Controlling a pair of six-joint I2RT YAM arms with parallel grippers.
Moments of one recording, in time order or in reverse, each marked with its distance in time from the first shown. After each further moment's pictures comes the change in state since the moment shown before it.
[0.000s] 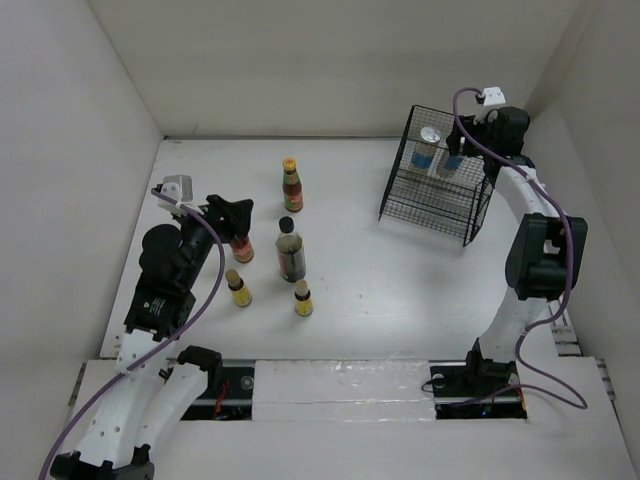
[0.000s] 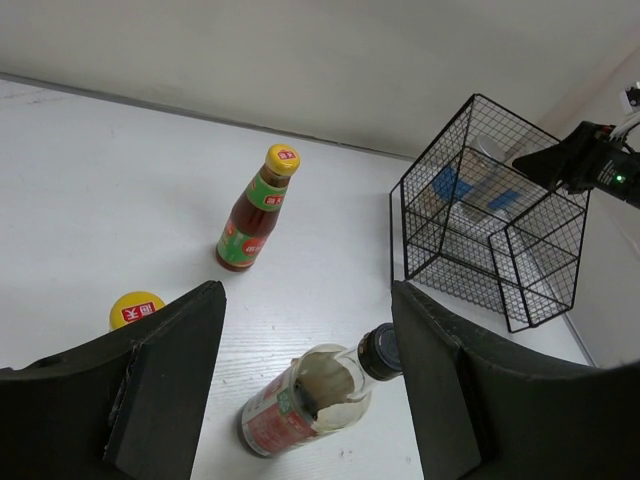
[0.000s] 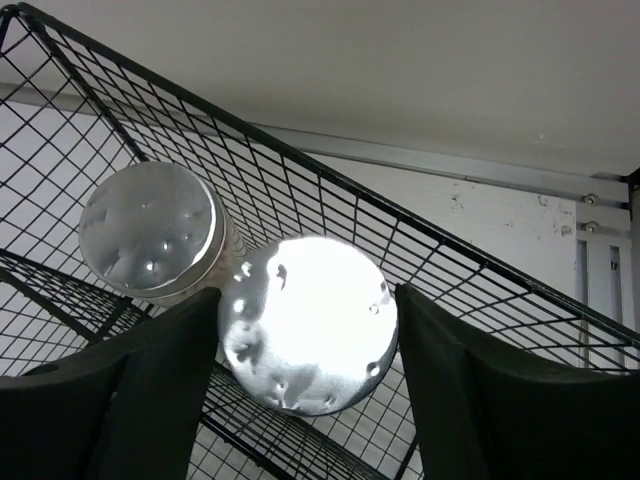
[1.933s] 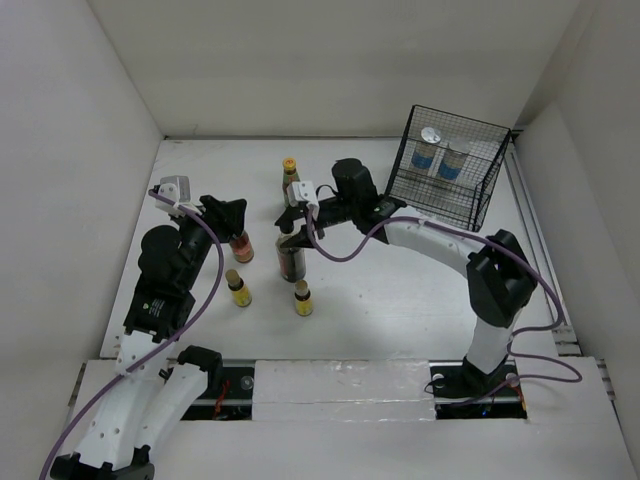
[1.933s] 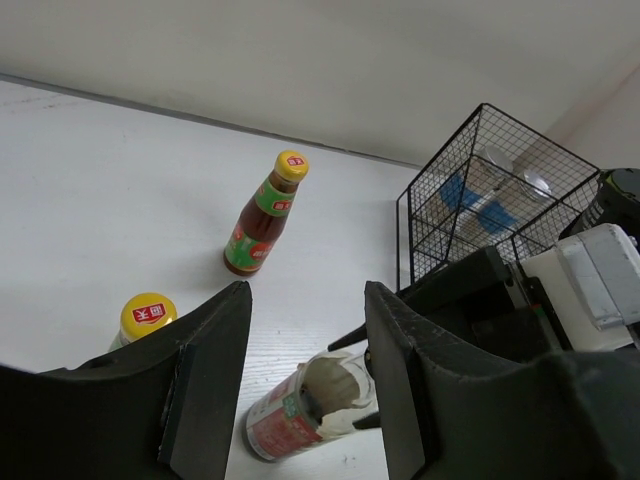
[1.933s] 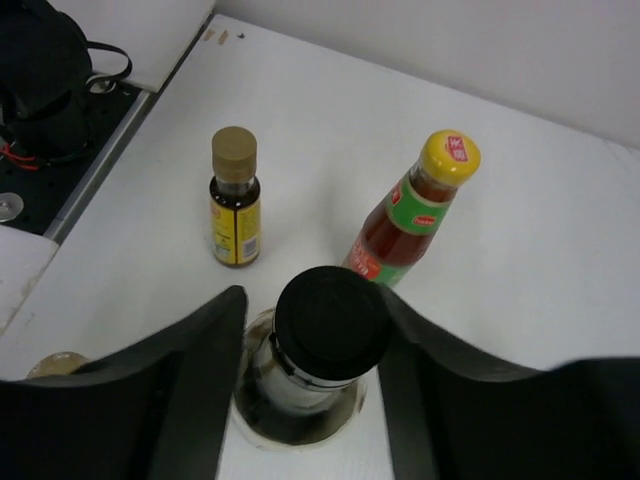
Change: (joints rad) left arm 0.000 -0.007 0.000 -0.001 -0.027 0.000; right arm 0.861 -0.068 -0.119 0.046 -0.689 -0.409
